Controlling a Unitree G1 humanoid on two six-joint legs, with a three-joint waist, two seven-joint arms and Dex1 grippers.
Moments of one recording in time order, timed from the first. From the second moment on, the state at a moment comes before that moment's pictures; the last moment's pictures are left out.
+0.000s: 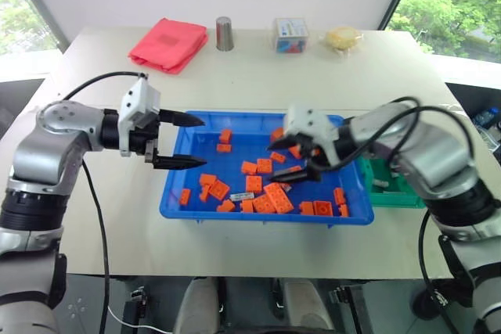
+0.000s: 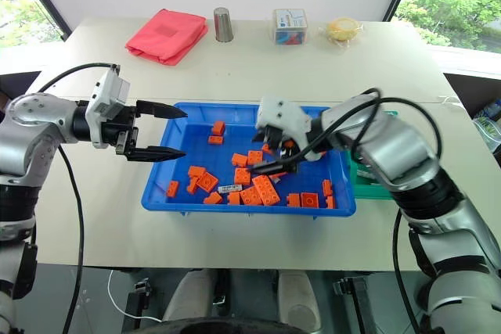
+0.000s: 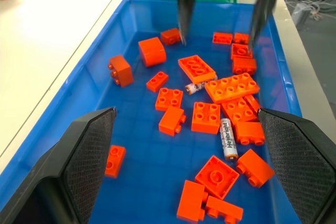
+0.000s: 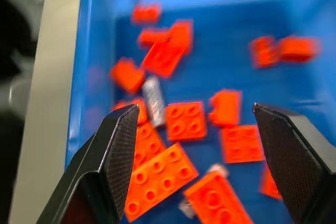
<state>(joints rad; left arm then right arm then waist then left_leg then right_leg) -0.61 0.85 -0.01 -0.01 -0.49 0.45 -1.39 -0.83 -0.76 0.47 -0.30 0.34 0.87 1.11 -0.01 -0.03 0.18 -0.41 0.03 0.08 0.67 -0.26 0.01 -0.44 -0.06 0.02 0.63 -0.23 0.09</state>
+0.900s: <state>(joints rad) -0.54 0.89 0.02 -0.10 -0.53 0.50 -1.38 -0.87 -0.46 0.70 0.05 0.01 0.65 1.15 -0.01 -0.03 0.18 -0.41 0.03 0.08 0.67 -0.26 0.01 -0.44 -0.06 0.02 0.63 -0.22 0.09</state>
